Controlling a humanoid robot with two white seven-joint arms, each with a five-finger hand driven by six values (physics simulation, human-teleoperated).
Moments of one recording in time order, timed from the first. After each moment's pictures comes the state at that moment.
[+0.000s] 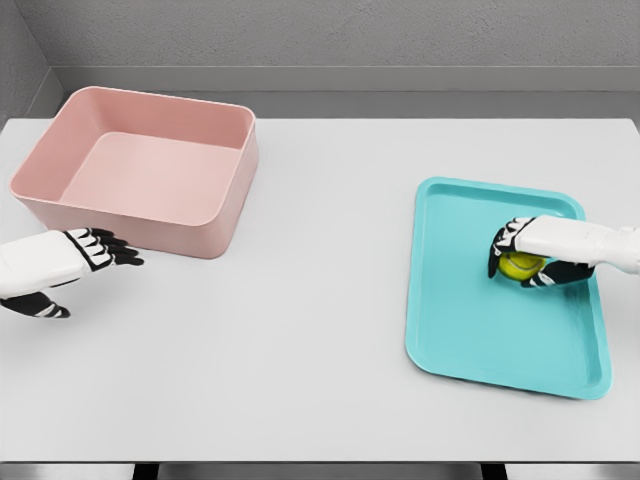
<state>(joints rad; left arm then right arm) -0.22 1.20 -0.51 -1.61 -0.35 -0.61 -0.21 -0.42 -0.95 0.52 -1.43 0.16 -0.61 0.61</state>
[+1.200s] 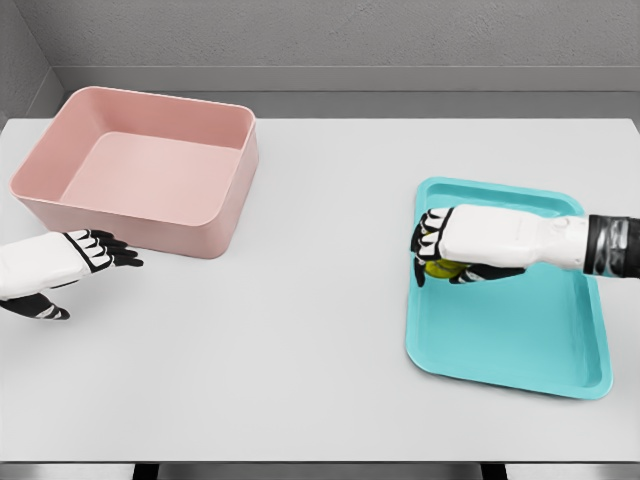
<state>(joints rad) -0.21 1.20 -0.51 -1.61 -0.35 -0.61 -0.21 -0.48 -0.87 0.54 -1.74 0.20 -0.61 0.61</state>
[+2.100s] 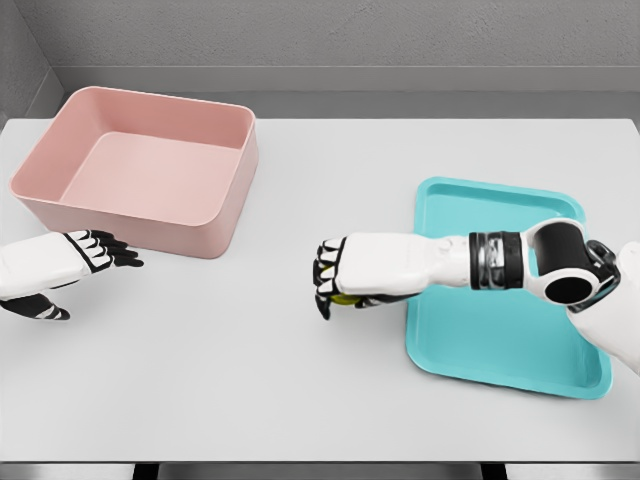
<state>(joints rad) -0.21 1.20 -0.51 -1.61 -0.35 -0.61 -0.21 -0.58 -0.63 0.73 -1.74 0.33 -0.61 0.61</state>
